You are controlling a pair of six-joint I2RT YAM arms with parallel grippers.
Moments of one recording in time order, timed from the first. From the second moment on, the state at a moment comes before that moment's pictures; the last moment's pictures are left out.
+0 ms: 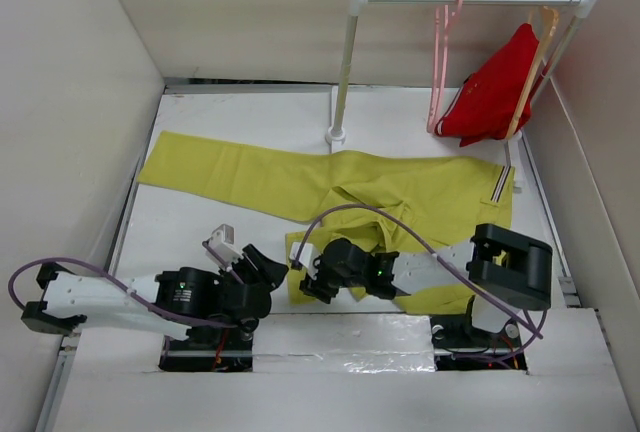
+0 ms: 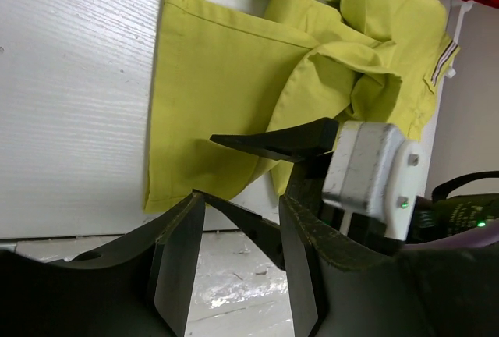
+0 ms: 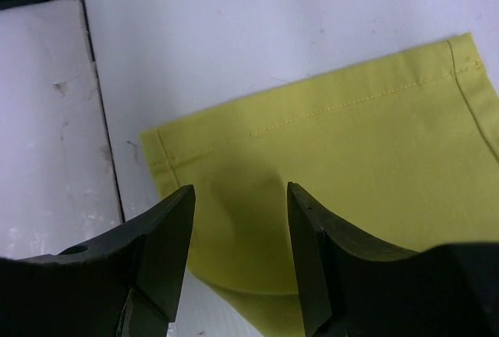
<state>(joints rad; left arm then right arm) -1.61 0.59 0.60 -1.08 -0.86 -1.87 1.24 1.63 0.69 0.34 -0.10 -0.08</state>
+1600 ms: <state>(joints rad) -1.29 0.94 0.37 -0.56 -0.81 -1.89 1.07 1.10 0.57 0.38 0.08 0.18</state>
